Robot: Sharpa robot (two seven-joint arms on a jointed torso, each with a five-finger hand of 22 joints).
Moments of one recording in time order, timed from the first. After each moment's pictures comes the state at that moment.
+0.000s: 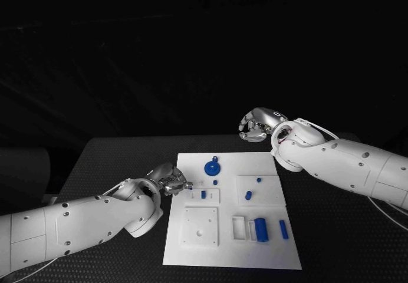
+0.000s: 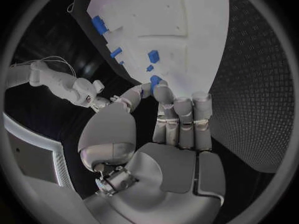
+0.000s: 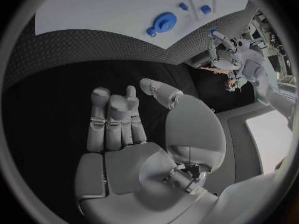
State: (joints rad) left arm 1.19 -0.71 -0.24 1.53 -1.05 -0.59 -0.34; left_hand 0.91 -0.07 0.55 -0.17 0.64 1.16 0.03 0.43 0.57 1.40 -0.08 0.84 0.73 1.14 -0.15 1.37 0.62 0.07 1.02 -0.16 1.10 1.31; right arm 1.24 -0.68 0.01 1.24 -1.47 -0.40 -0.23; right_hand 1.00 -0.28 0.79 -0.12 0.35 0.99 0.10 0.30 0.49 1.10 -0.01 1.12 0.96 1.30 -0.11 1.14 1.02 0.24 1.16 -0.03 0.92 1.31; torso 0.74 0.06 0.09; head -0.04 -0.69
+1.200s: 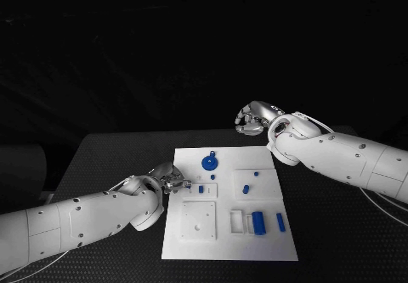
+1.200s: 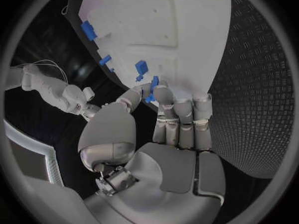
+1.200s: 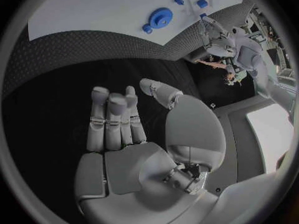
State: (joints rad) left arm 1.16 -0.64 -0.24 1.43 -1.04 -0.54 -0.38; left_hand 0.91 -0.07 0.55 -0.17 0.64 1.16 0.03 0.43 0.58 1.40 -0.09 0.85 0.73 1.14 -0.15 1.38 0.62 0.06 1.02 -0.16 1.11 1.31; right arm 1.24 -0.68 0.01 1.24 -1.41 -0.42 -0.21; right_hand 1.00 -0.27 0.79 -0.12 0.36 0.98 0.11 0.30 0.49 1.09 0.00 1.08 0.91 1.29 -0.11 1.08 0.99 0.24 1.15 -0.02 0.87 1.29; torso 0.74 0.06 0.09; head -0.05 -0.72
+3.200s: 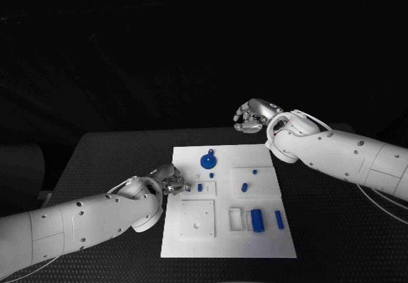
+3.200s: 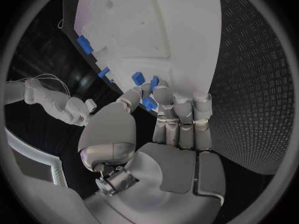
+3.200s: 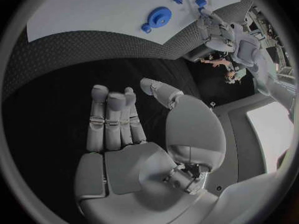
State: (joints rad) left arm 1.14 -0.62 -0.24 1.40 -1.15 -0.50 -0.38; left_hand 0.92 -0.08 0.55 -0.16 0.60 1.16 0.03 0.43 0.64 1.40 -0.08 0.86 0.74 1.14 -0.15 1.39 0.63 0.07 1.01 -0.16 1.12 1.31; right arm 1.24 -0.68 0.01 1.23 -1.39 -0.42 -0.20; right_hand 0.99 -0.27 0.79 -0.12 0.36 0.93 0.12 0.28 0.49 1.08 0.01 1.06 0.87 1.28 -0.10 1.03 0.97 0.25 1.13 0.00 0.83 1.27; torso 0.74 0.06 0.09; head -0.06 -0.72
